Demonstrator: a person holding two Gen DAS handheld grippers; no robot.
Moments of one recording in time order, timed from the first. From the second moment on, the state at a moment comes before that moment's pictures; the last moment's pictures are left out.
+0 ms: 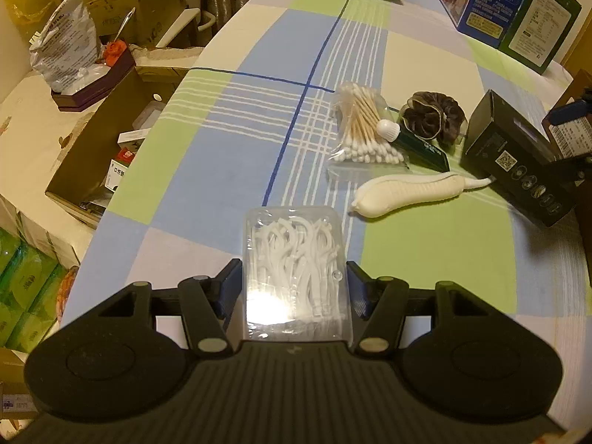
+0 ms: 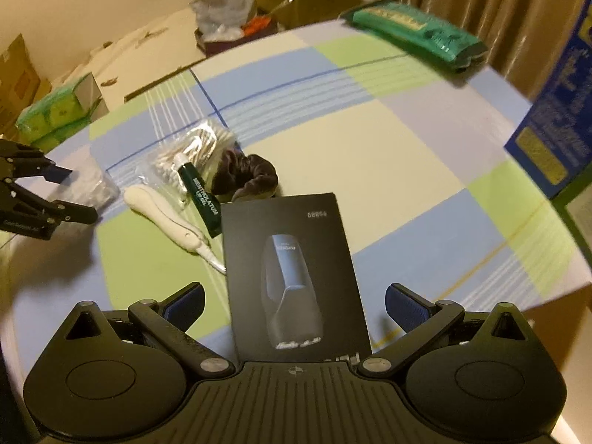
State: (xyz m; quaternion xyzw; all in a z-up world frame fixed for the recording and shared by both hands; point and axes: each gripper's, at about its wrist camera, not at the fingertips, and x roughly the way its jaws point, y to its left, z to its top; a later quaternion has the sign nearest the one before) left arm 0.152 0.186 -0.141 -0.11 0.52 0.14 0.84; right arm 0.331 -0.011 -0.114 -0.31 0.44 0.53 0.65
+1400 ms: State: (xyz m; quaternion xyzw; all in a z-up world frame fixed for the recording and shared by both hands) left arm 0.140 0.115 -0.066 -0.04 0.45 0.07 0.89; right arm 0.232 -0.122 -0.021 -0.17 0.40 0.47 0.77
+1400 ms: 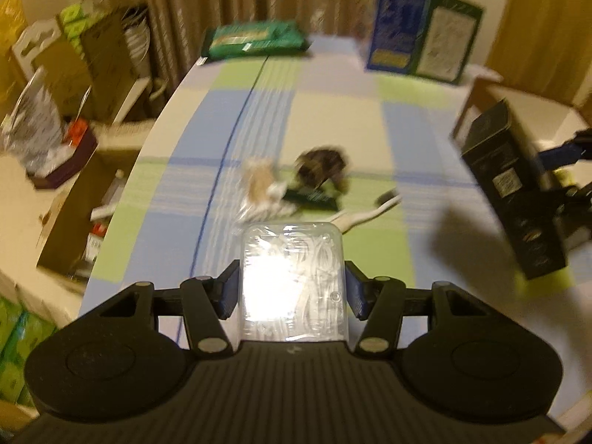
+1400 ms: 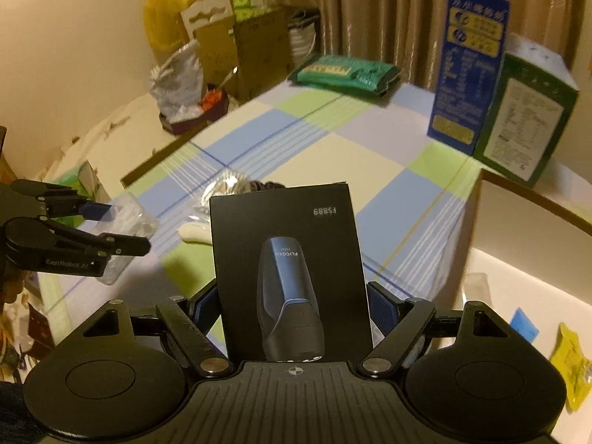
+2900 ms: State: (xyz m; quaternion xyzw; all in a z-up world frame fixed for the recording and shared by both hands) left arm 0.288 -0.145 -0.014 0.02 0.38 -0.14 0.92; right arm 0.371 -0.377 0.007 -0.10 0.43 0.23 0.87
